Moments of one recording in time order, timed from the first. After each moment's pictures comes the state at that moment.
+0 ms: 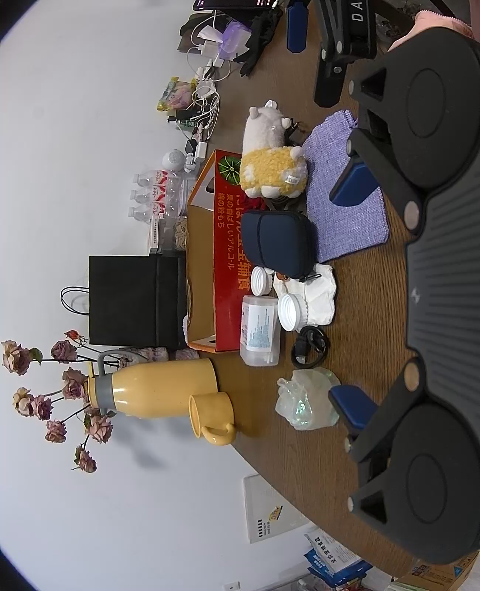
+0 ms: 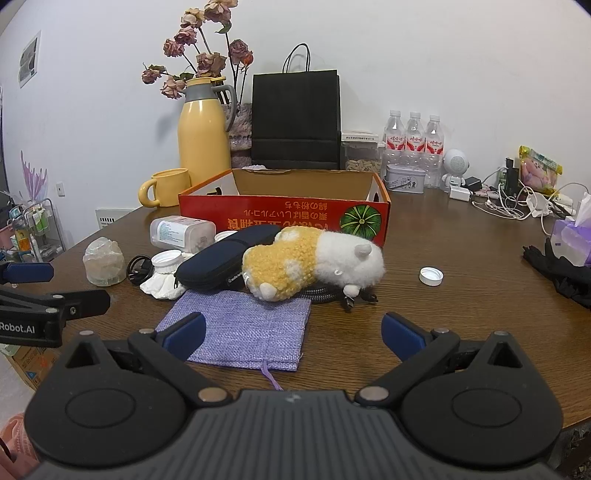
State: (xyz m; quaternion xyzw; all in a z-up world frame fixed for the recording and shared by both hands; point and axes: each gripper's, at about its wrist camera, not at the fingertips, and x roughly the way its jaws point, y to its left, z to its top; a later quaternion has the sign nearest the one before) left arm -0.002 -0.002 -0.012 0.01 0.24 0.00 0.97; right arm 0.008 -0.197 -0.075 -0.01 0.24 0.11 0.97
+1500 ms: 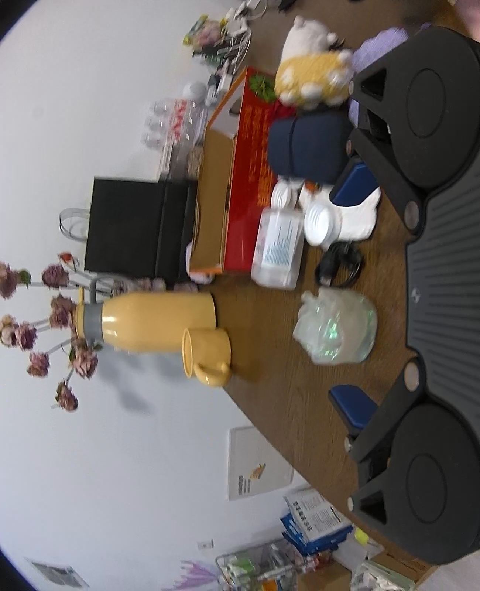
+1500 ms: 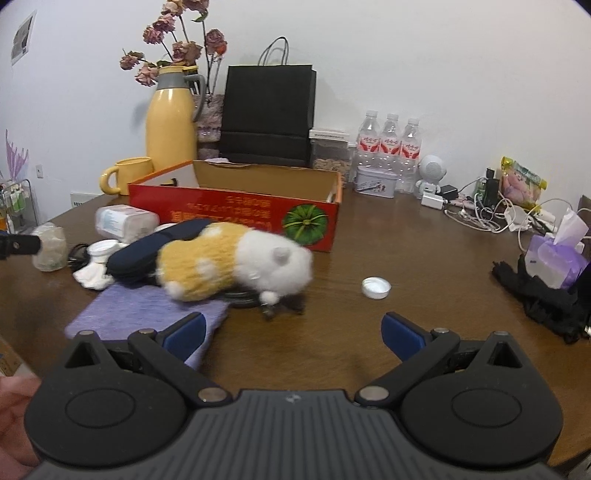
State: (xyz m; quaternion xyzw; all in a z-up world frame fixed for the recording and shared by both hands) left arm 0.051 0.052 -0.017 -0.03 0.24 0.09 0.96; right arm 0.052 -0.253 -0.085 -0.05 0.24 0.07 0.97
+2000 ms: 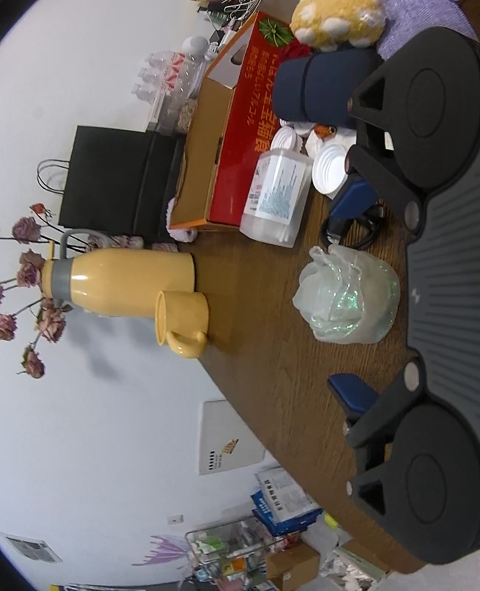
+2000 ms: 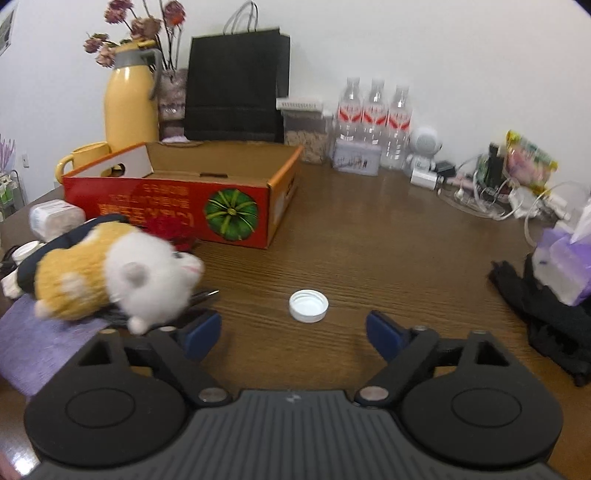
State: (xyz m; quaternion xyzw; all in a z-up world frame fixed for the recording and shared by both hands) left arm 0.096 0.072 -0.036 -0.06 0.28 0.14 0.95; right arm 0.154 -0.317 -0.103 -0.05 0.29 0.09 0.95
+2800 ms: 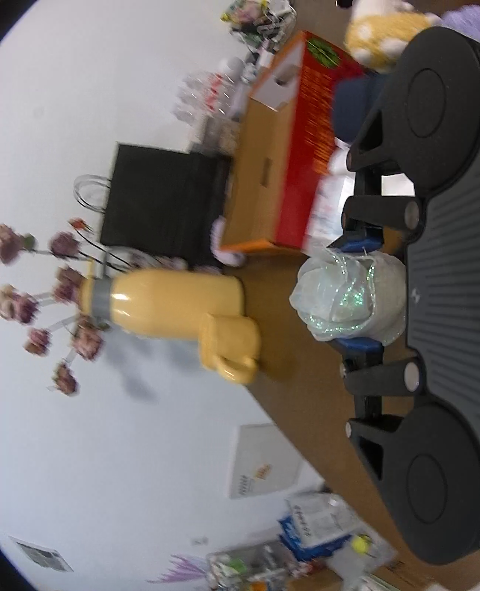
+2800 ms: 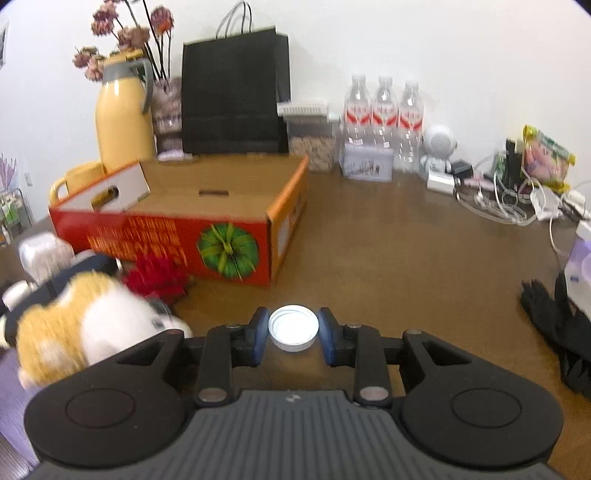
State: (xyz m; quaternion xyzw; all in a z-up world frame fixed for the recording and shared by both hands) left arm 0.117 0.077 -0.005 -0.07 0.21 0.10 0.97; right arm 0.190 -0.303 -0.083 -0.01 0.27 0.10 0.96
